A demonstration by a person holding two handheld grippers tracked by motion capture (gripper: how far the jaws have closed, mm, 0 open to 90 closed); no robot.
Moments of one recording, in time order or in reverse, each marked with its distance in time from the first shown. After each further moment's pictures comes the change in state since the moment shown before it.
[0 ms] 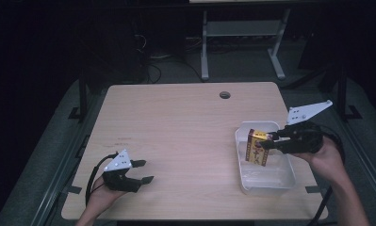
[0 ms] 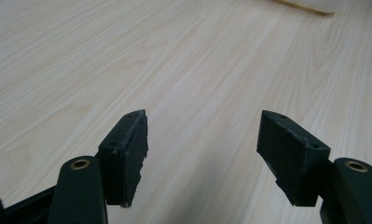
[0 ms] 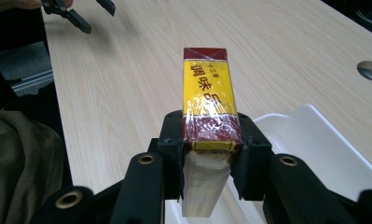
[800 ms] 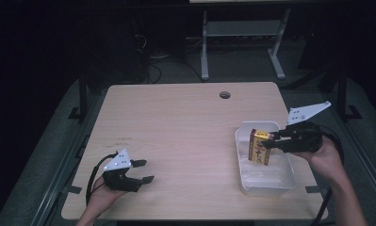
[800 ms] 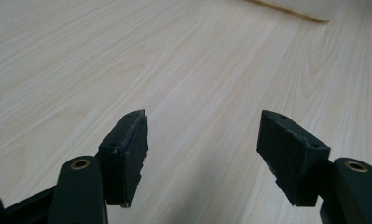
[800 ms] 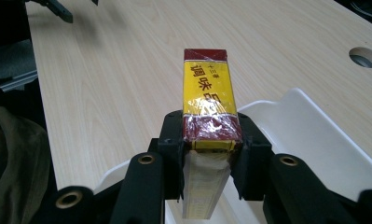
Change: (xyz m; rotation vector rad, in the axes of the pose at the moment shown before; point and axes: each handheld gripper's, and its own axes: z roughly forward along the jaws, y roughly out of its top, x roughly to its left) left arm 0.000 0.001 0.000 -0.013 -0.010 -0.005; right arm -0.013 -0.012 0.006 0.013 -0.016 0.011
